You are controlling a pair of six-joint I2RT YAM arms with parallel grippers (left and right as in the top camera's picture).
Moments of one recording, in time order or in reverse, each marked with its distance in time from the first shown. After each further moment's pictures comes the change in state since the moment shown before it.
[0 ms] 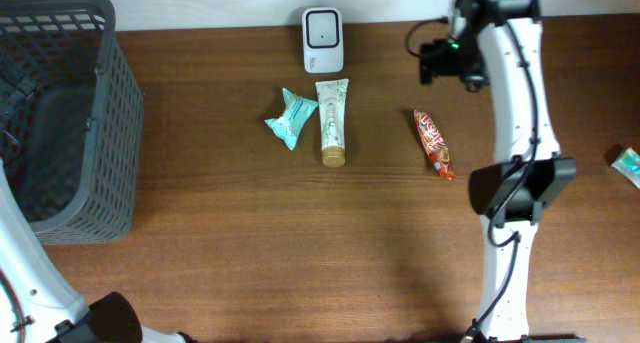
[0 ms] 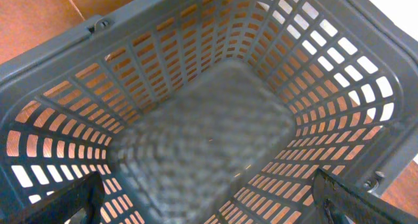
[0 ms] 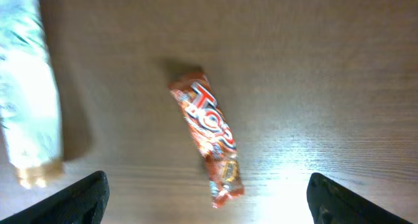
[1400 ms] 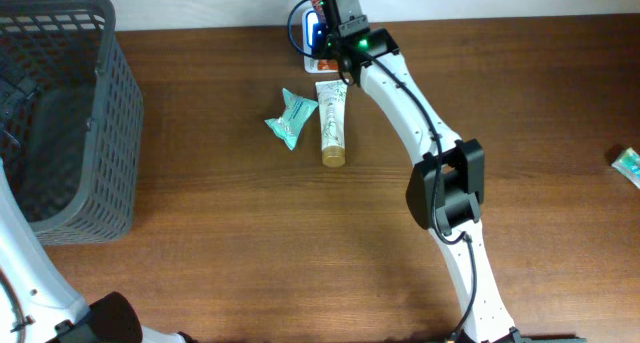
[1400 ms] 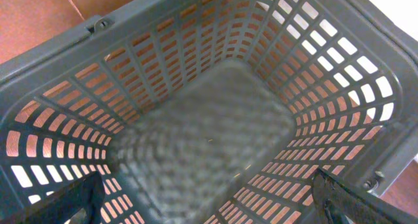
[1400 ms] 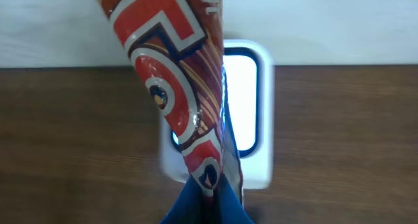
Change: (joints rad) left arm 0.000 0.000 0.000 0.000 0.000 0.000; right arm 0.361 0.121 -0.214 1.014 0.148 0.269
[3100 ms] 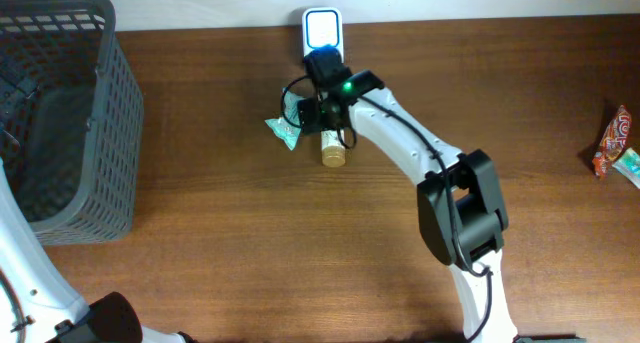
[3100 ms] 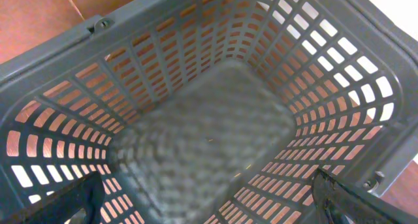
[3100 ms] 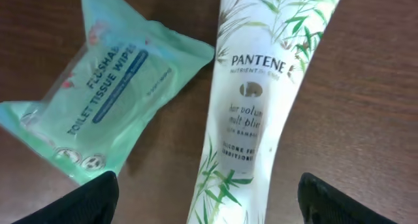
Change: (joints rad) left arm 0.000 0.000 0.000 0.000 0.000 0.000; right arm 0.124 -0.303 -0.595 -0.108 -0.045 0.013
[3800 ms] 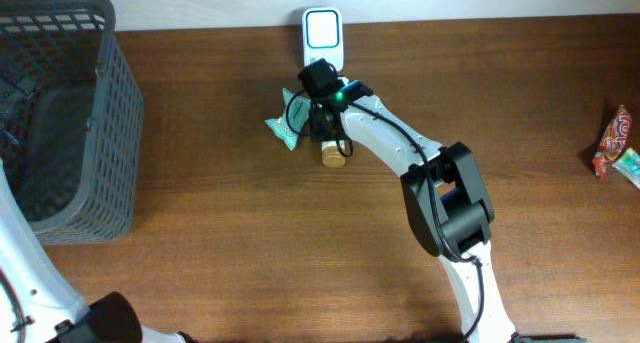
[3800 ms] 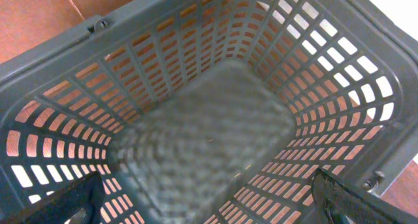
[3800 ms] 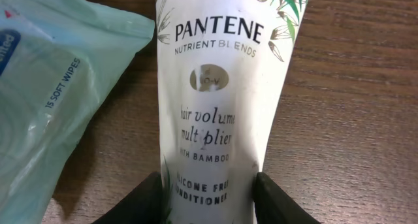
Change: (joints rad) left arm 0.000 0.000 0.000 0.000 0.000 0.000; right arm 0.006 0.089 -0.021 0.024 0.070 0.092
